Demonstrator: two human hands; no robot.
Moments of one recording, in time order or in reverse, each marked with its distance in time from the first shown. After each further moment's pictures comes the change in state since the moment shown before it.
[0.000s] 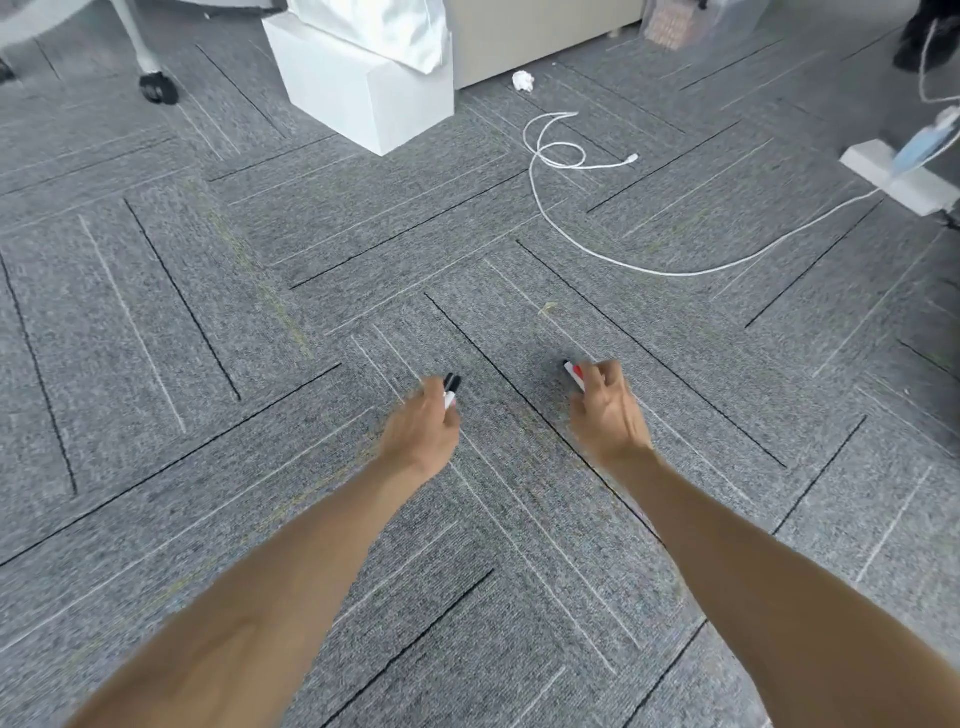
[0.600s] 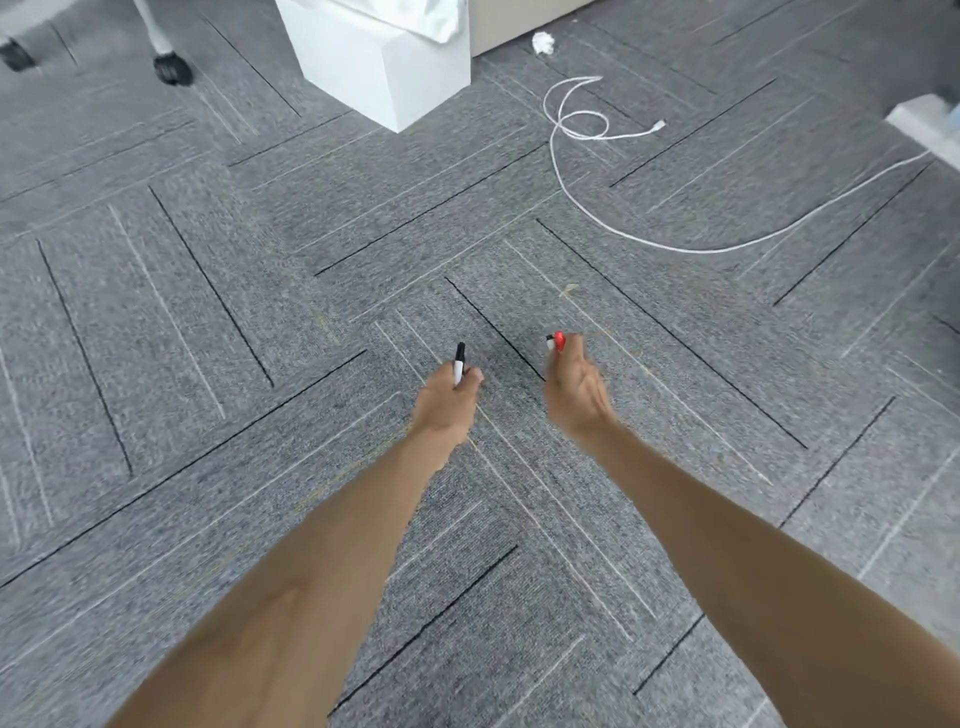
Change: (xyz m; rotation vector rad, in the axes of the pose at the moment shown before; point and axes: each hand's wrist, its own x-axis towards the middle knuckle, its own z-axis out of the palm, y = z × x) left_hand -0.002 0.025 -0.022 -0.698 -0.062 -0.398; right_hand 0.006 -0.077 -0.001 0.357 -0.106 0.057
